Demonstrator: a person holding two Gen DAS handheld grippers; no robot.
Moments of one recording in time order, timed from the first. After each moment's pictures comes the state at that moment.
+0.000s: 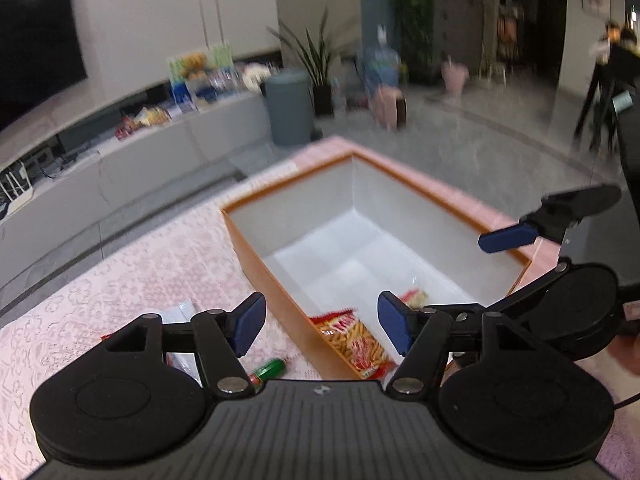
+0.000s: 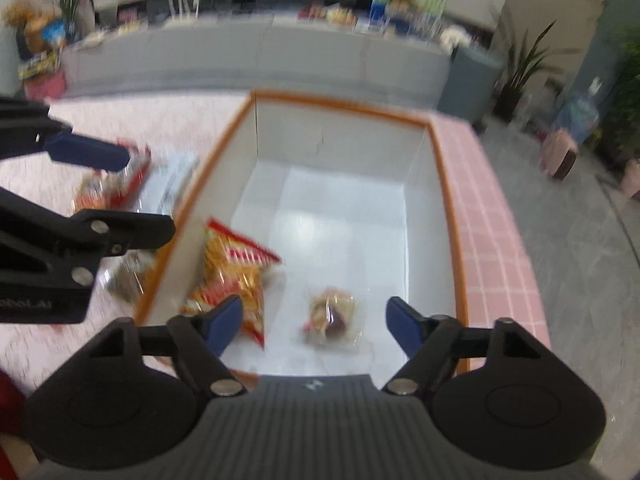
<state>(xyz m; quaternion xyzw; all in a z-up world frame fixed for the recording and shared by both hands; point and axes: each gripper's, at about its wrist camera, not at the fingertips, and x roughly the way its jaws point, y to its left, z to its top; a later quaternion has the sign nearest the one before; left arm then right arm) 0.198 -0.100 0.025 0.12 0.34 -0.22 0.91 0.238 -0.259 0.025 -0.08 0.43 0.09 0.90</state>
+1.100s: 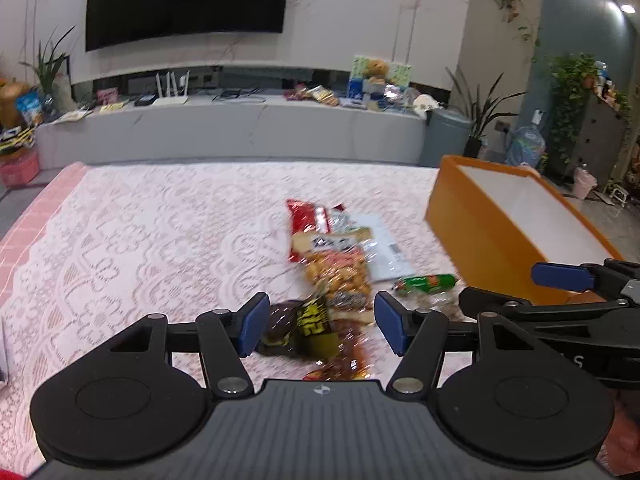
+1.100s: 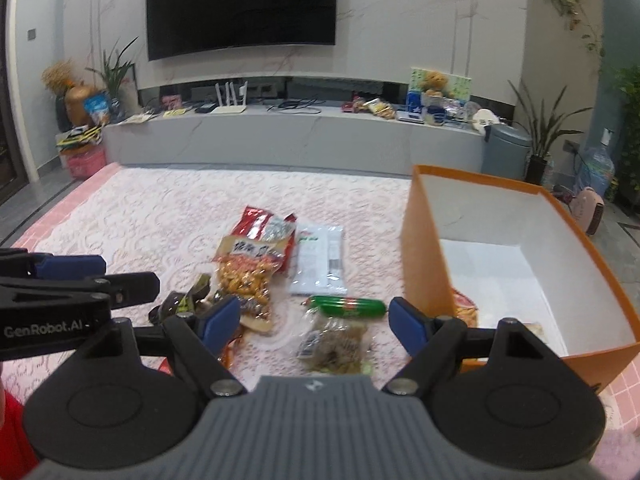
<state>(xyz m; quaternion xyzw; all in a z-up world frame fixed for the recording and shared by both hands) 0.103 0.078 -0.031 -0.05 0.33 -0.01 0.94 0.161 -0.093 -0.008 -0.04 0.31 0.15 0.94</state>
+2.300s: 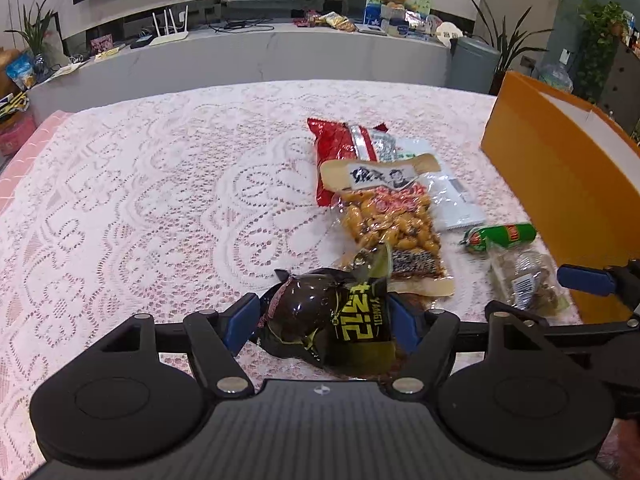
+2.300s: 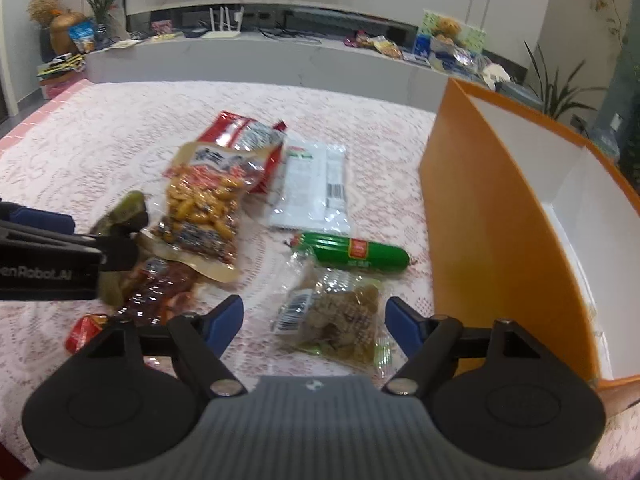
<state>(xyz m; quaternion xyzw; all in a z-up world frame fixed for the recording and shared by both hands) 0.180 0.092 -0.097 -0.02 0.43 0.00 0.90 0.228 -0.072 -0.095 -0.09 0.40 0.12 0.90</state>
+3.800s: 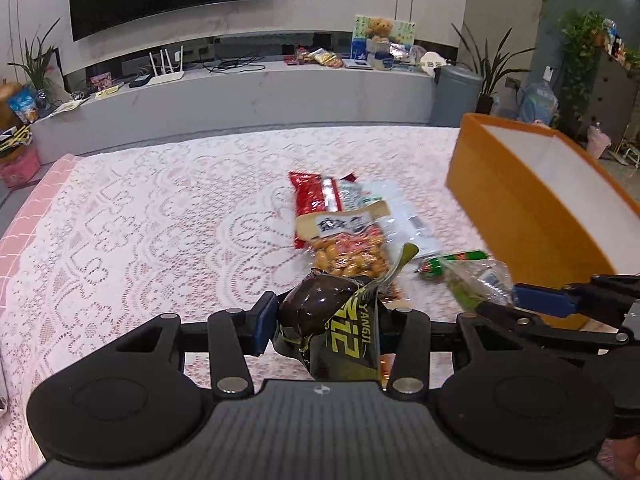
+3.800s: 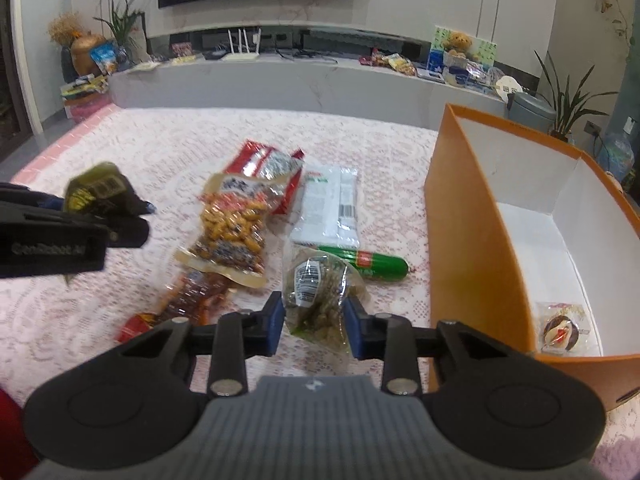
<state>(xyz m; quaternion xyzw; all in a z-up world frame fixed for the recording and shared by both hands) 0.144 0.071 -0.041 -0.01 0.38 -0.01 0.93 0.191 -0.087 -0.053 -0.07 0.36 0.17 0.91</state>
